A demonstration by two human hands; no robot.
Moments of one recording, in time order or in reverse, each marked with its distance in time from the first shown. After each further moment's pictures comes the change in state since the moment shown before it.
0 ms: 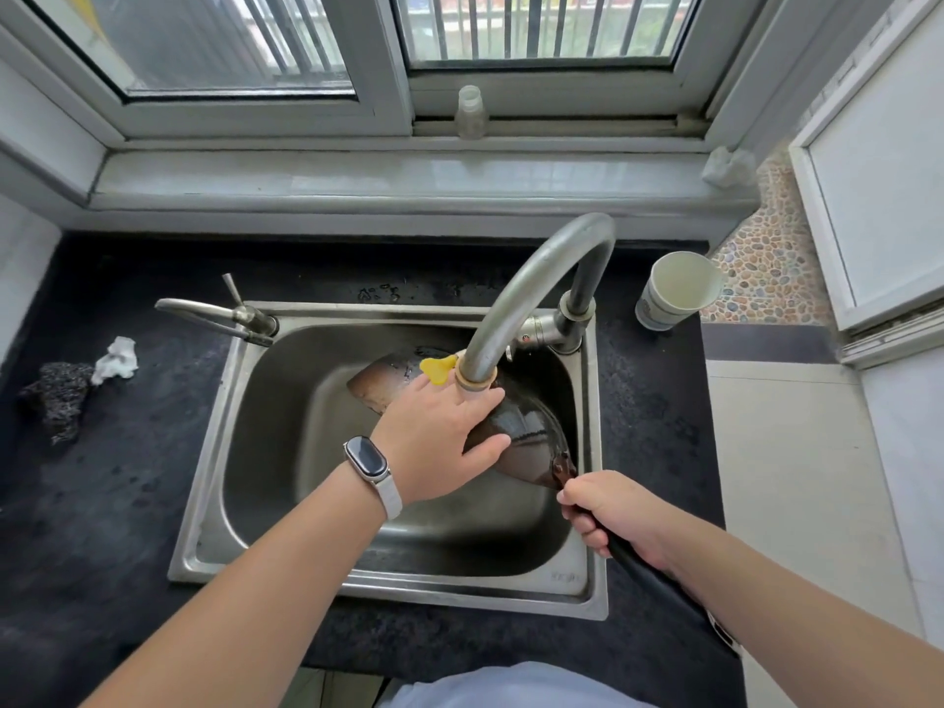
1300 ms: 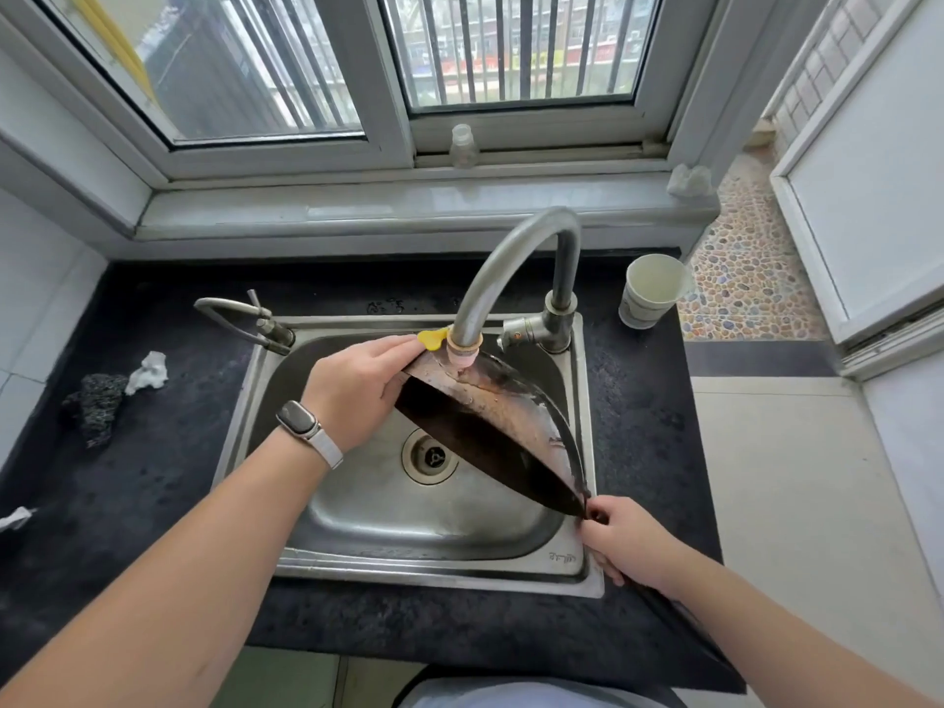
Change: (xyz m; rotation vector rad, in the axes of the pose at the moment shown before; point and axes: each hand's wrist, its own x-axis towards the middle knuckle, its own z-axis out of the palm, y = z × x) left_hand -0.029 -0.041 -0.049 0.028 0.281 -0.088; right_hand -0.012 0.073 -0.001 -0.259 0.155 -0.286
